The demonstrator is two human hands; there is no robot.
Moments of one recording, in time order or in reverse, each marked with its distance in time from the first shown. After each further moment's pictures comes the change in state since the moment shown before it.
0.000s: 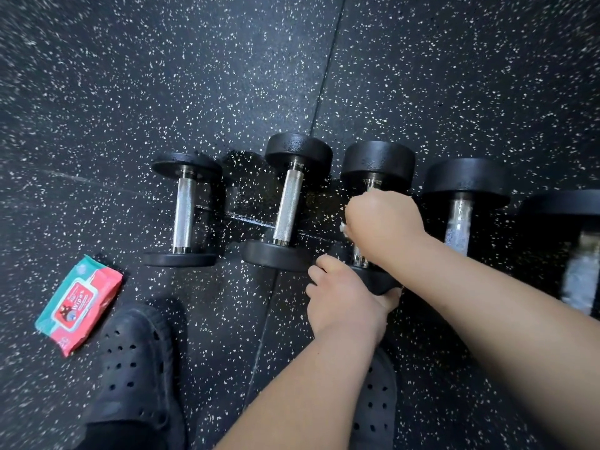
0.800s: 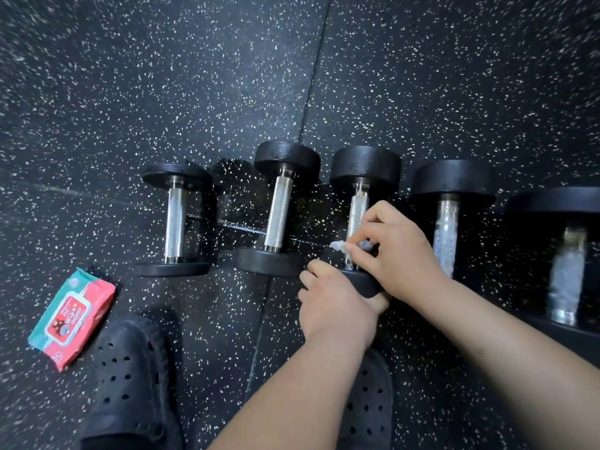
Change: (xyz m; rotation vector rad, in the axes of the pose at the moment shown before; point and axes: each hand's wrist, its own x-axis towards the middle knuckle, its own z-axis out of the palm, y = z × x) left_hand 0.002 0.001 0.002 0.033 0.028 0.001; right_hand -0.048 0.034 0.056 0.845 0.298 -0.036
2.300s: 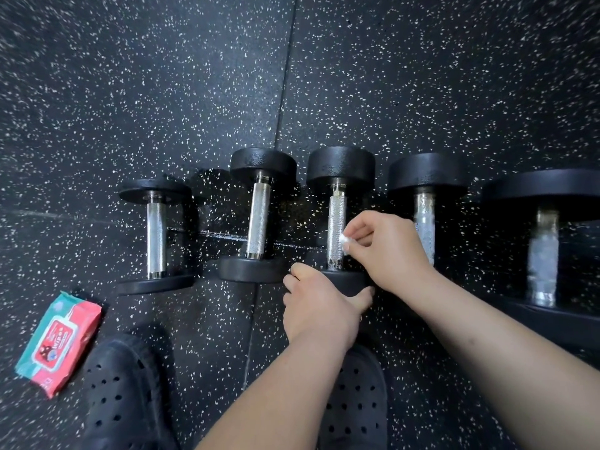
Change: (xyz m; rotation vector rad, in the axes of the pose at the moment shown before) left_hand -0.001 -0.001 0.001 0.057 0.024 0.000; right_hand -0.001 0.000 -0.011 0.203 0.013 0.414
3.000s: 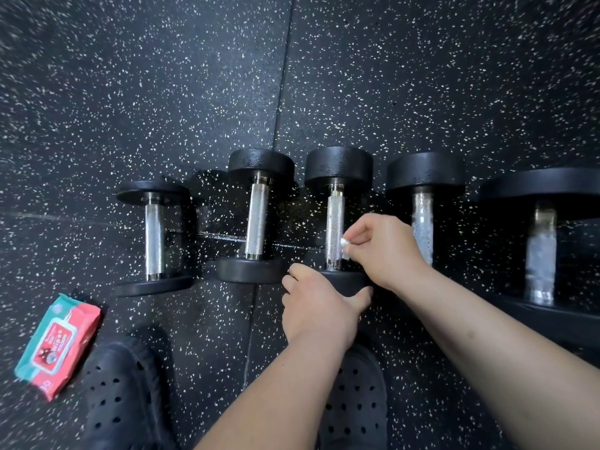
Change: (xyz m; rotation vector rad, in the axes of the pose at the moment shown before) left_hand -0.001 0.001 -0.002 0.003 -0.004 0.002; right_hand 0.004 0.005 0.005 0.054 -0.023 0.148
